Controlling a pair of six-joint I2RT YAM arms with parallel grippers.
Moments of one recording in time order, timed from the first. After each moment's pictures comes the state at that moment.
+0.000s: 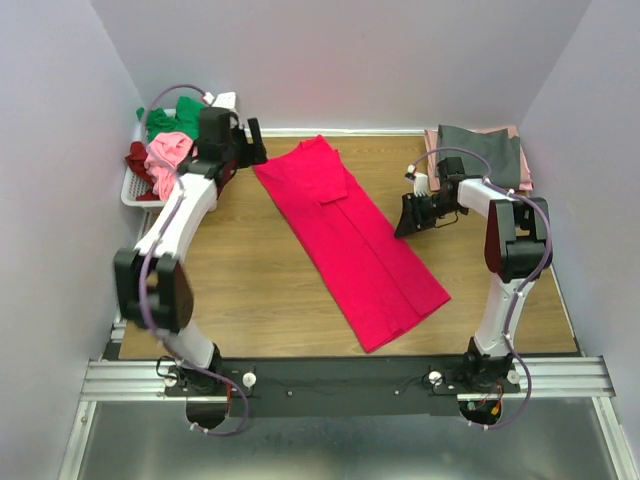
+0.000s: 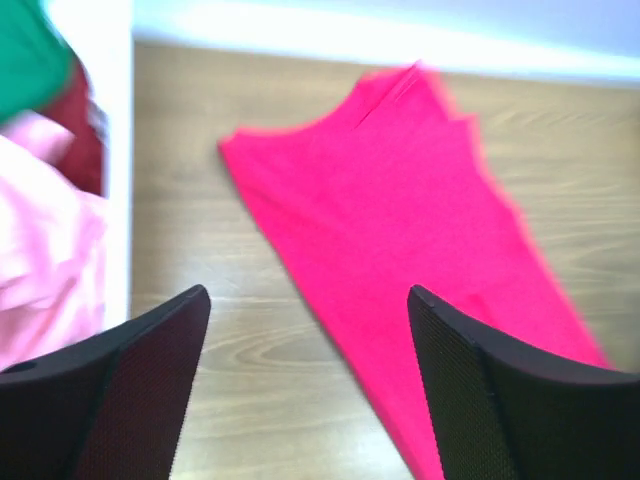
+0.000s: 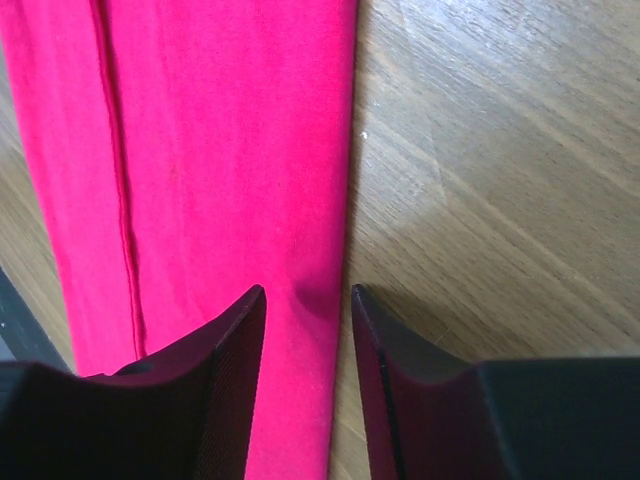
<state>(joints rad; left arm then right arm) -0.15 1.71 1.50 -0.33 0.02 -0.27 0.07 2.05 1.38 -0.62 -0.75 -0.29</state>
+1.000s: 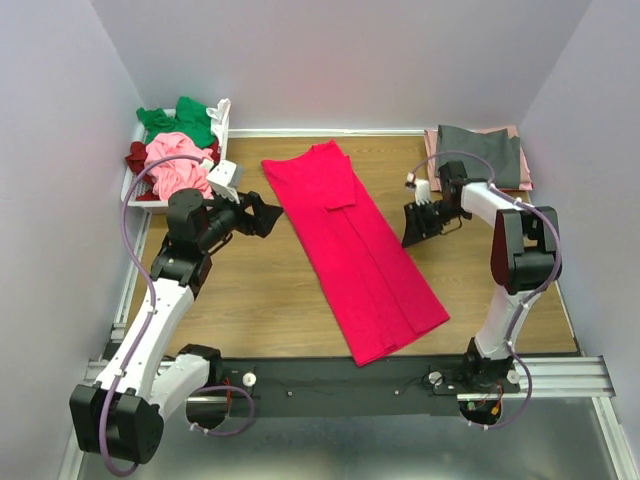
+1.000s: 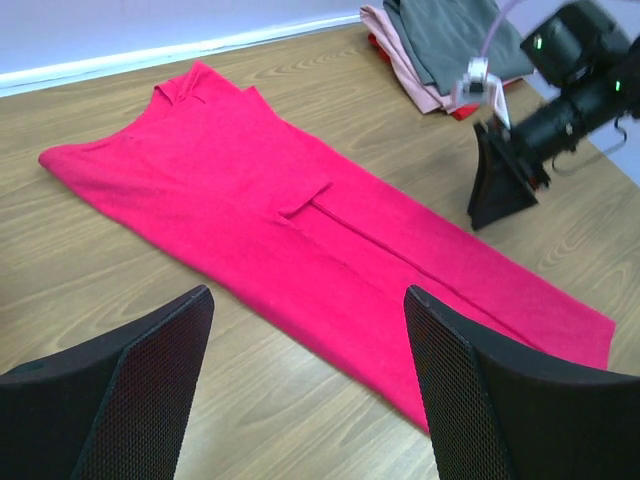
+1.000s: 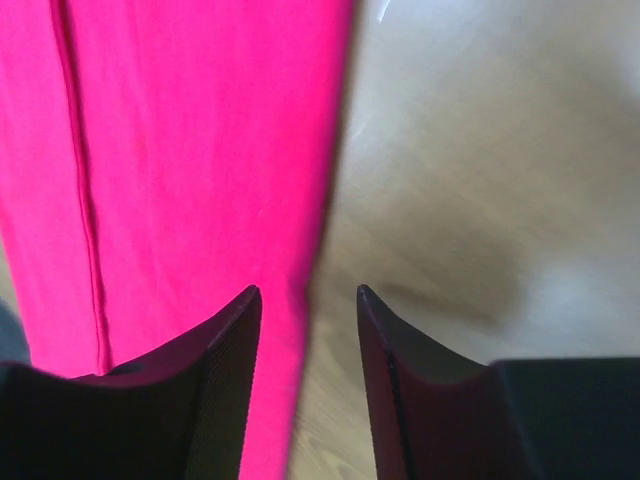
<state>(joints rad) -0.20 0.95 0.80 -0.02 0.46 -0.18 0.08 1.93 1.27 -0.70 -0.63 -0.36</state>
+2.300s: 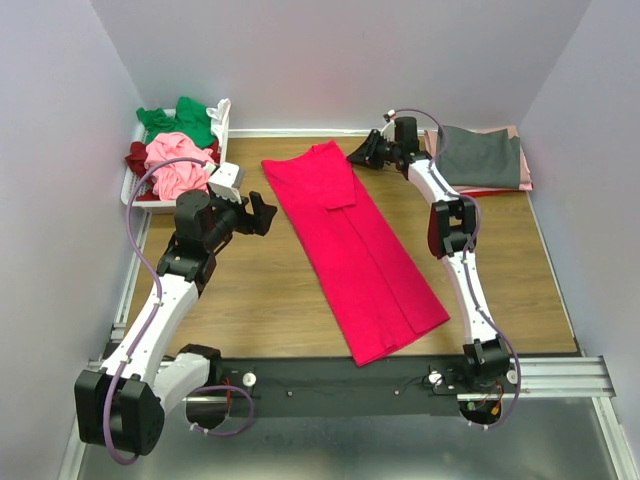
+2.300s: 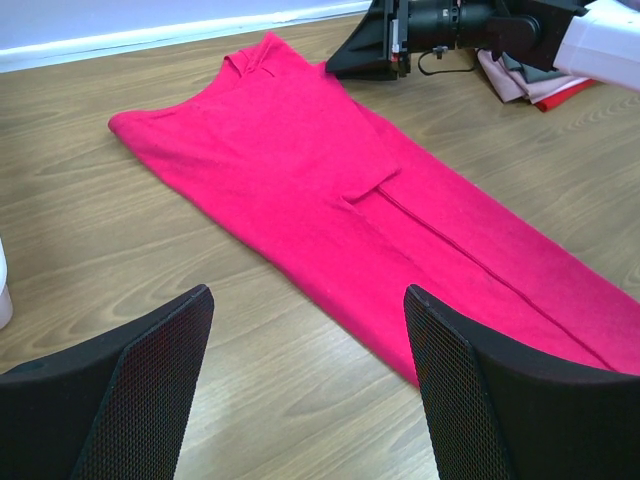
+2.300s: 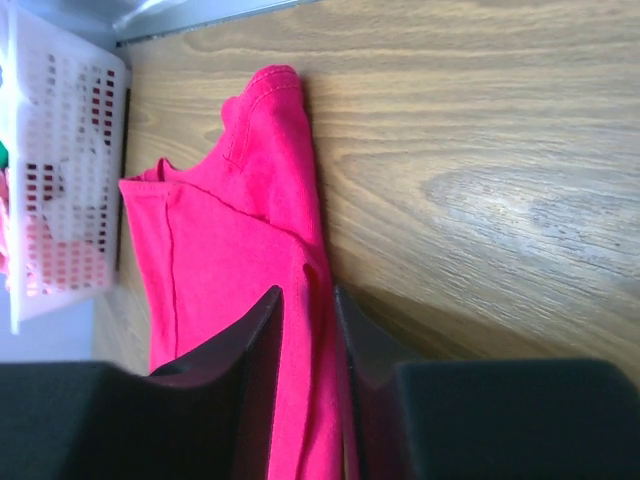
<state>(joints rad) -0.20 0.99 0.74 0.03 0.32 -0.13 0.21 2.88 2.58 -0.20 -0.66 0.66</state>
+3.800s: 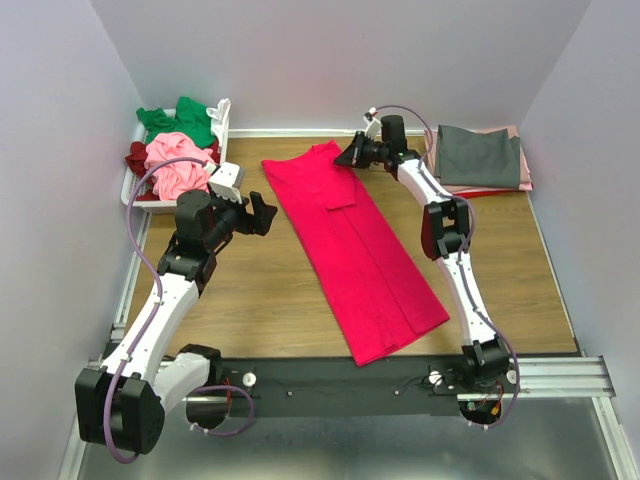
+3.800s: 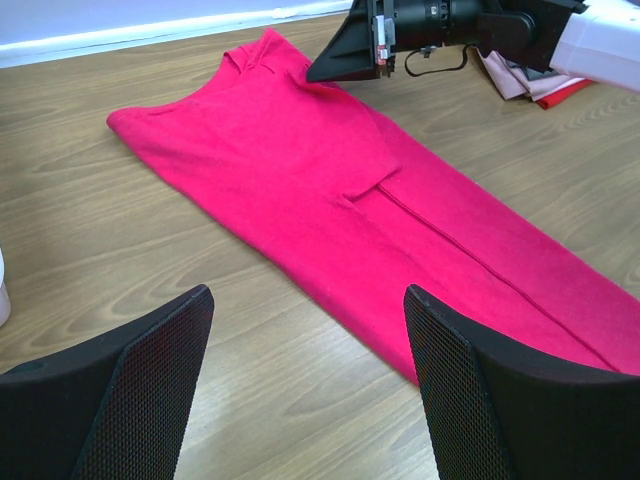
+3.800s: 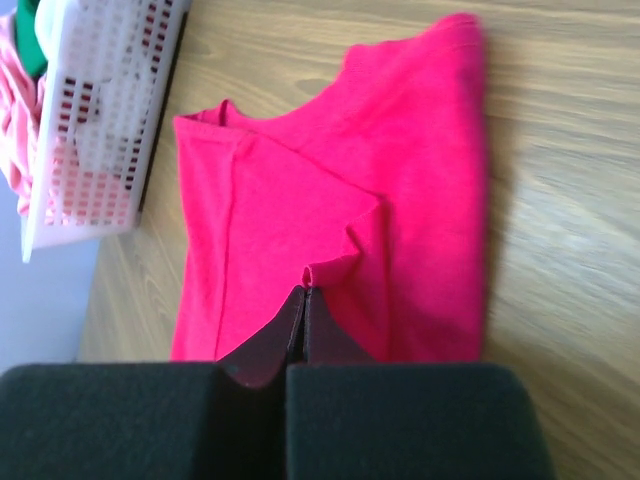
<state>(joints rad) -0.20 0.99 0.74 0.03 0.32 -0.13 0.27 2.87 2.58 -0.18 -0.75 0.58</state>
